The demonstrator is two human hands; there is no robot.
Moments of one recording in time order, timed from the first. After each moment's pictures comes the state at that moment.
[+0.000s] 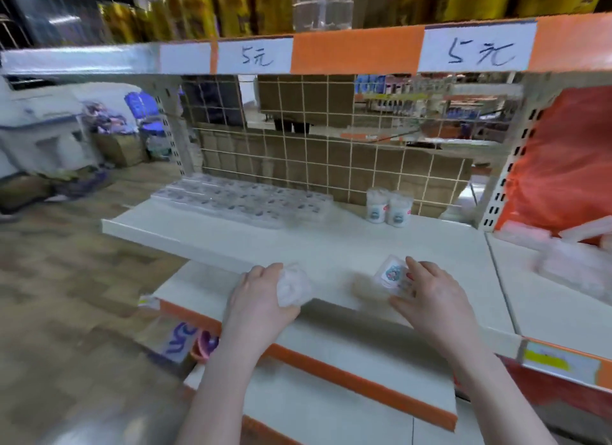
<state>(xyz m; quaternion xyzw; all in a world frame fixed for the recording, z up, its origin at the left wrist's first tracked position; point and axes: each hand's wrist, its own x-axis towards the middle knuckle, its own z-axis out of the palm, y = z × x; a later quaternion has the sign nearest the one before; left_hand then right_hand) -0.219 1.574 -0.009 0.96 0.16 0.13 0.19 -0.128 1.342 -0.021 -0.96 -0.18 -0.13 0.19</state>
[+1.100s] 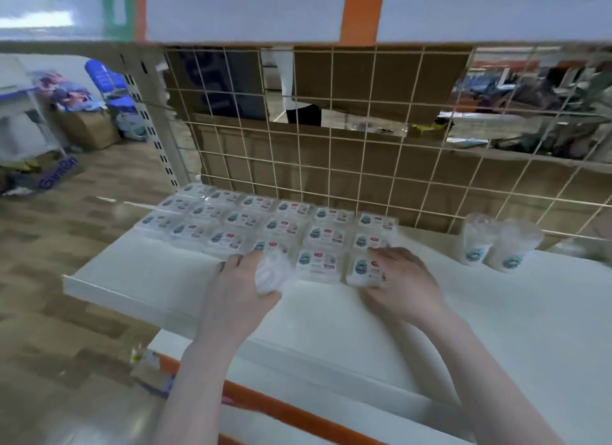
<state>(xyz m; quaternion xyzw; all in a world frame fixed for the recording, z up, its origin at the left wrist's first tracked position) -0.066 1.789 -0.016 0.96 0.18 0.10 0.20 0.038 1.566 -0.039 -0.96 -0.26 -0.05 0.10</state>
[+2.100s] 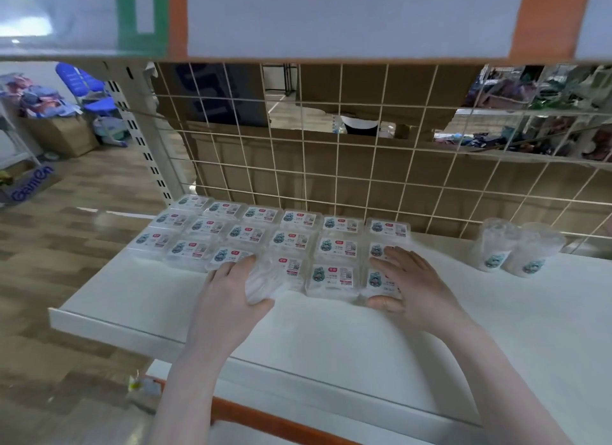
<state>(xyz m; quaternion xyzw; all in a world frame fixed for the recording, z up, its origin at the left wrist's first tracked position) -0.046 1.840 -0.027 0.96 0.15 0.12 0.22 0.054 1.573 -0.048 -0.95 -0.27 0.01 0.13</state>
